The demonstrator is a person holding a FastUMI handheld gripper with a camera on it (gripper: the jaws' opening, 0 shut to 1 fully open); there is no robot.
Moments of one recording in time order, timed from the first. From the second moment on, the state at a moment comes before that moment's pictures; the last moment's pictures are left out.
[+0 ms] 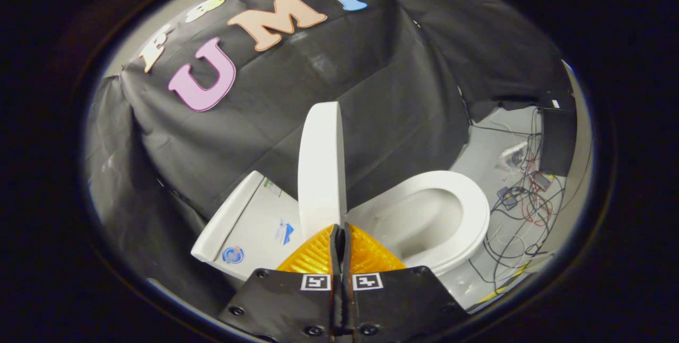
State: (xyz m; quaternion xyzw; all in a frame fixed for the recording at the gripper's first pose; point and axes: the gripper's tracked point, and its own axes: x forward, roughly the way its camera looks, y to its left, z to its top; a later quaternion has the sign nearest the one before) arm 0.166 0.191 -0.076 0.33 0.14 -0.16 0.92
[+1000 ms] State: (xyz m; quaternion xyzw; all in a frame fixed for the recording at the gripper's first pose) arm 0.208 0.283 -0.027 0.17 0.12 -0.12 0.97
